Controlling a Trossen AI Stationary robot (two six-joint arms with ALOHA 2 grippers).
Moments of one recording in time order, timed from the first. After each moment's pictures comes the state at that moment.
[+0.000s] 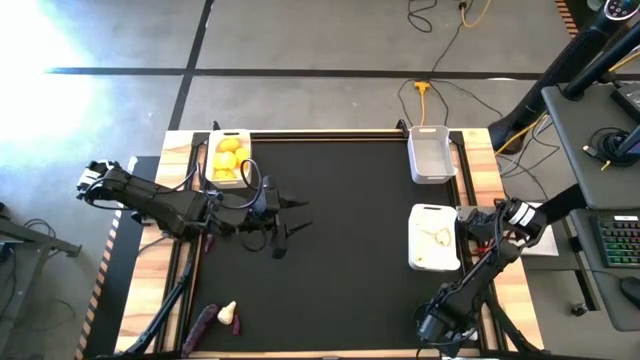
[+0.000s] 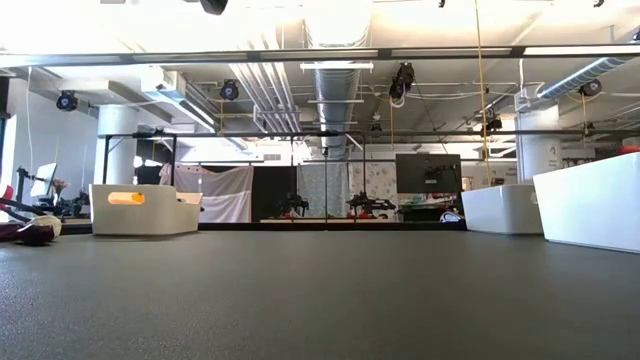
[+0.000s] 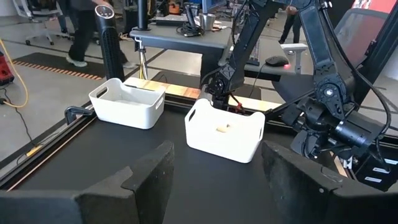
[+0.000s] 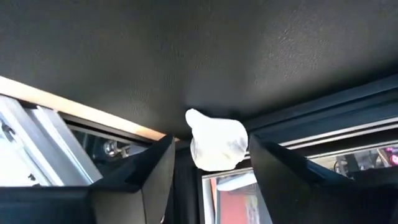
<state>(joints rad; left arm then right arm) -0.28 1.21 0.98 0.00 -0.46 -0.22 0.94 1.83 0.95 -0.69 -0.80 1.58</state>
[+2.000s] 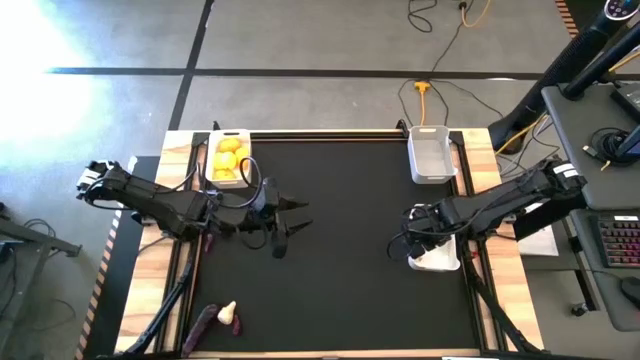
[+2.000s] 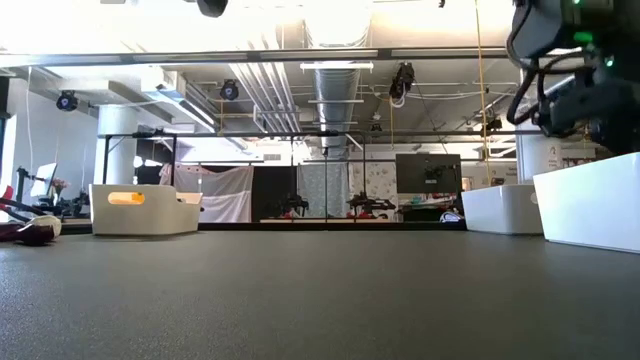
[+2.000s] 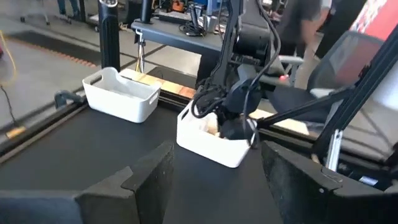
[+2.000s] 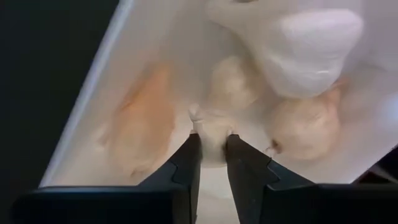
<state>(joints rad) -0.28 1.21 0.98 0.01 -0.46 -0.35 0.23 1.24 0.71 -1.07 -0.10 1.33</state>
